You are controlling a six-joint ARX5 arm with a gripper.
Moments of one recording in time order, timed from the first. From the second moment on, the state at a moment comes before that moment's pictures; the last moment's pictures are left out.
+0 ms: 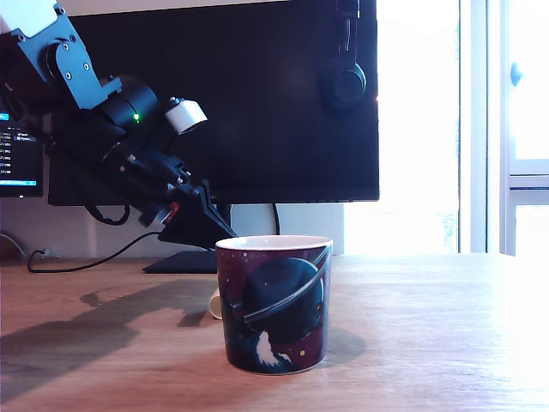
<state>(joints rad) -0.38 1.88 1.14 -0.16 0.73 1.02</state>
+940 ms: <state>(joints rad) -0.38 1.93 1.17 -0.23 0.77 1.24</state>
